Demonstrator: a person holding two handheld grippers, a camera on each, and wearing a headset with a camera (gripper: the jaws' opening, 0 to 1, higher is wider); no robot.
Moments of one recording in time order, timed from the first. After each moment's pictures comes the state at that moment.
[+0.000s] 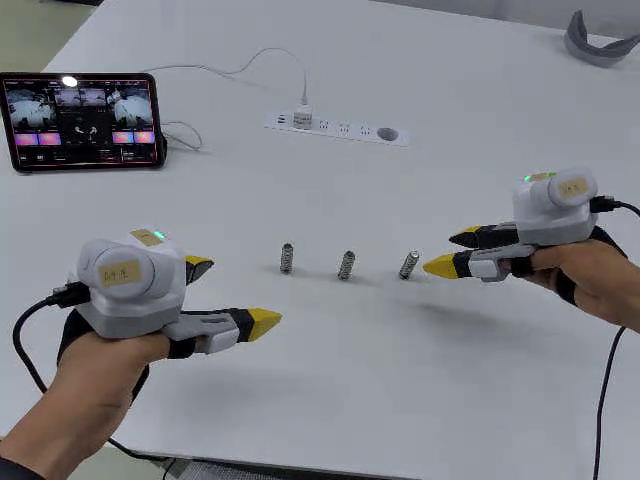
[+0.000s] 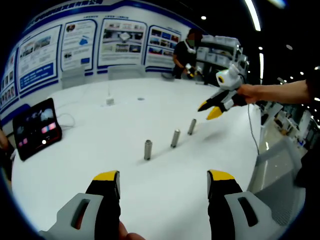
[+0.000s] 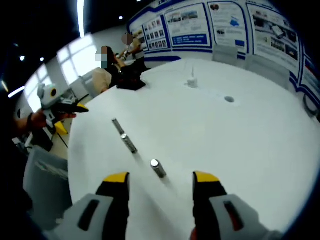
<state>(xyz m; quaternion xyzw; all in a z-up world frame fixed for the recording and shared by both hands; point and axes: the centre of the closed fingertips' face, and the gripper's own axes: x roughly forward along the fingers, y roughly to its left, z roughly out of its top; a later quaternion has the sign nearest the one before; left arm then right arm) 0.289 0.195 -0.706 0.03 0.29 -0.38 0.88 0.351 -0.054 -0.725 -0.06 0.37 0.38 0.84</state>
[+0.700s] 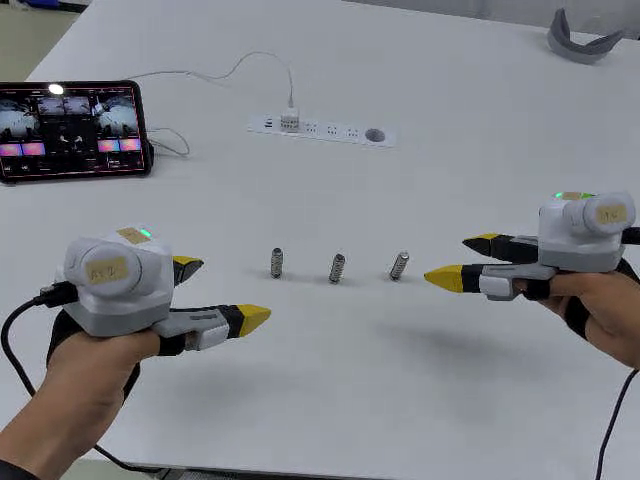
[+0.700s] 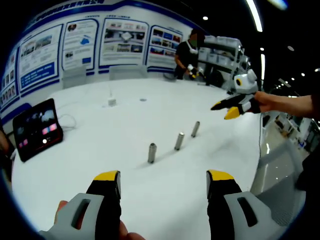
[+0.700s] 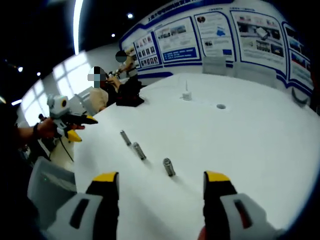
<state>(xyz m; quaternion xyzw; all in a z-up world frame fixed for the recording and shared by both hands) 0.299 0.196 -0.701 0.03 0.29 -0.37 0.88 0.323 -0.056 -0.701 0.00 0.32 0.35 0.88</state>
